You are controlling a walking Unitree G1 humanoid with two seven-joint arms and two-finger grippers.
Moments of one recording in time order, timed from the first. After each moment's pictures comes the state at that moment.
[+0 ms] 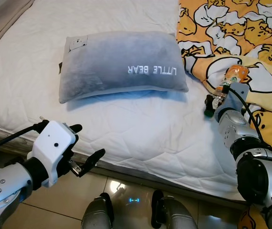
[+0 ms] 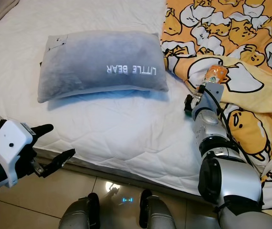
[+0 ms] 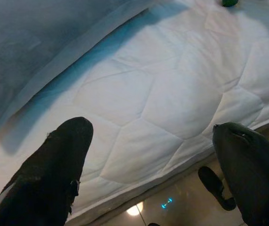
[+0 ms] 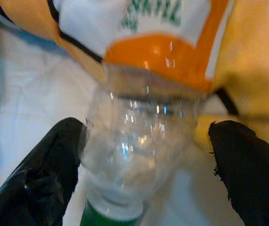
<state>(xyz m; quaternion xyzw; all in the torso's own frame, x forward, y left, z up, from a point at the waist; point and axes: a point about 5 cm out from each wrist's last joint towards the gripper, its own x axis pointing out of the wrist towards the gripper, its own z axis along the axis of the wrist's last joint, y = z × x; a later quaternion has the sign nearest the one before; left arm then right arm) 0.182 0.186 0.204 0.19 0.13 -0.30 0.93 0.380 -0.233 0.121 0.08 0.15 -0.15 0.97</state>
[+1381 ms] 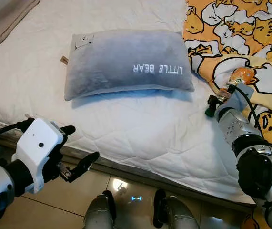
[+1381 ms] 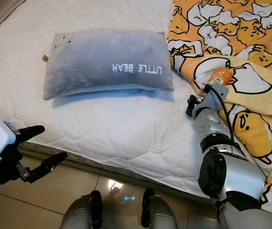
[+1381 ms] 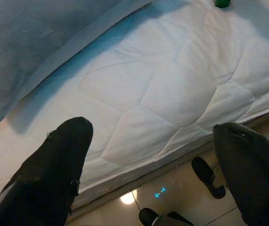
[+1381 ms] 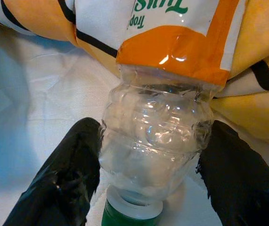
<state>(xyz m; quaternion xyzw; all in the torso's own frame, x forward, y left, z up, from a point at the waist) 0.167 0.194 0.222 0.18 0.15 -0.30 0.93 0.382 -0.235 0.124 0.17 0.16 -0.16 0.96</state>
